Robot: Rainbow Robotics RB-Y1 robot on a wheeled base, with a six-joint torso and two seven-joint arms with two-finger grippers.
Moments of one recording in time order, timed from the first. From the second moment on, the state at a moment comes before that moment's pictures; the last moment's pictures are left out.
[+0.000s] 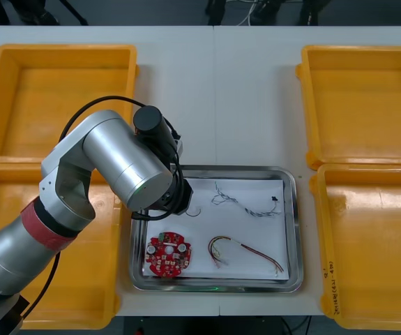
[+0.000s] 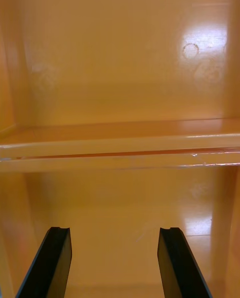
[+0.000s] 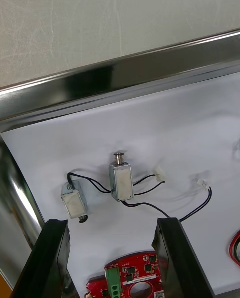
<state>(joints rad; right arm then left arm) -0.37 -0.79 -0.28 -2.02 -0.82 1.92 1.28 -0.56 0.40 -0.59 -1.87 0.48 1.68 -0.96</state>
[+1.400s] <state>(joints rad) -0.40 -0.79 -0.09 -2.14 -0.92 1.92 1.28 -0.67 0.54 -0.21 -1.87 0.72 1.89 -0.95</state>
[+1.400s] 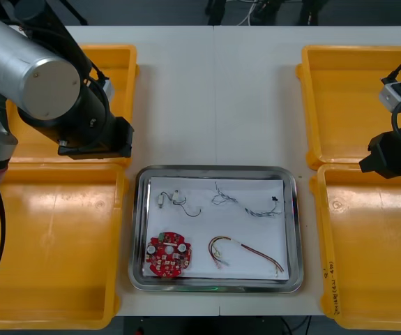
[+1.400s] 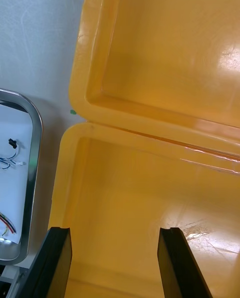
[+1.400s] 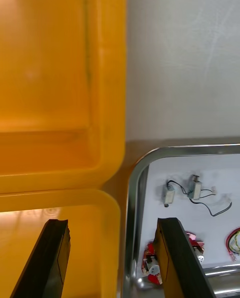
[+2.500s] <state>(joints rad) -0.40 -0.79 -0.11 -2.10 -0.90 1.92 1.24 -0.56 0.70 0.10 -1.86 0.77 1.91 -1.11</state>
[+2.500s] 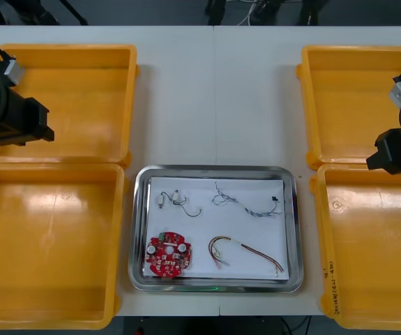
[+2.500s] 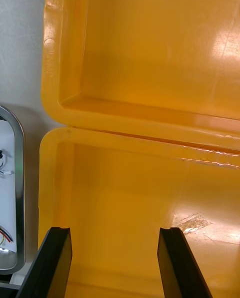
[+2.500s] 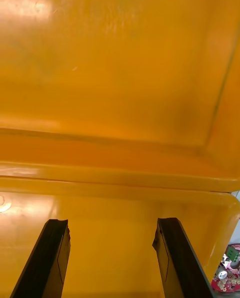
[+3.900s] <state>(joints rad) -0.57 -0.78 0.06 -2.09 -1.06 1.92 1.21 -0.28 0.71 0.23 -2.08 0.80 1.91 -1.26</state>
